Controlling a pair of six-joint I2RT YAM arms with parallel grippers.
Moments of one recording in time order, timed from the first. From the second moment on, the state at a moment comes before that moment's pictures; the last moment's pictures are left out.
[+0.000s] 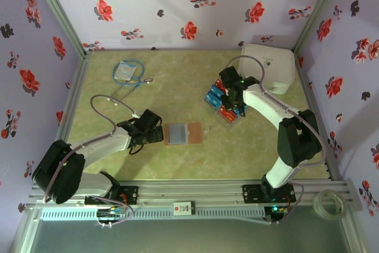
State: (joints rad) left arm -0.69 1.32 0.64 -0.51 -0.31 -0.74; right arm 0.46 1.67 1.27 -0.85 0.20 0.17
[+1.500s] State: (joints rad) left arm -0.70 1.34 0.68 -0.53 -0.31 -0.71; right arm 0.47 1.24 0.88 -0.36 -0.35 0.61
